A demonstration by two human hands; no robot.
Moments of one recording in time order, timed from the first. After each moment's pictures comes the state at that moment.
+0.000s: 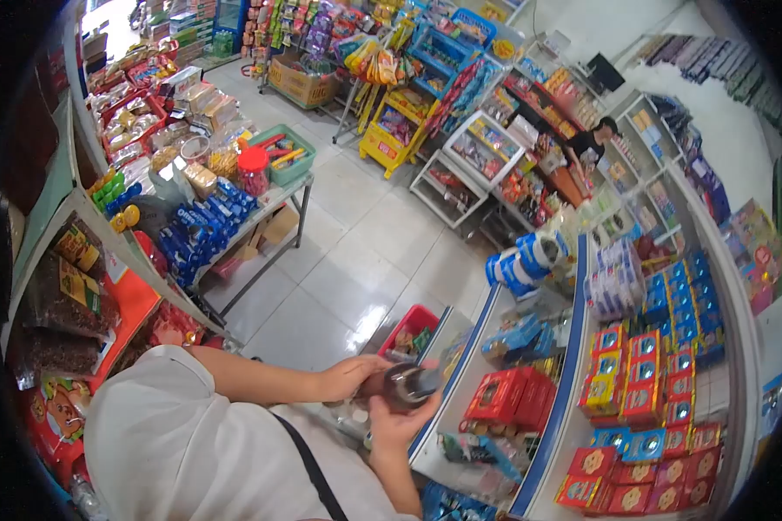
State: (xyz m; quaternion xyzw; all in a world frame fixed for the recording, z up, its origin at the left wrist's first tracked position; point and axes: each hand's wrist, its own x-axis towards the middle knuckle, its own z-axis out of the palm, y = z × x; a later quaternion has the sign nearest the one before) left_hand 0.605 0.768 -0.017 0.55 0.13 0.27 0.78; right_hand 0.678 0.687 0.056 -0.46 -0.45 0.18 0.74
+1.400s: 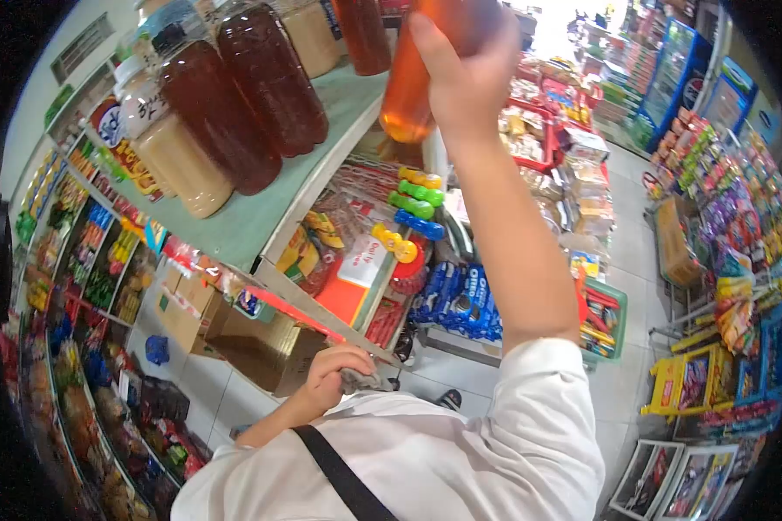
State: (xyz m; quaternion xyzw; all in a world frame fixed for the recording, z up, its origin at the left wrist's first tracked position) left_hand 0.384 0.831 0.076 0.44 0.66 0.61 0.05; right_hand 0.225 1.079 0.289 0.24 -0.47 0.60 0.60
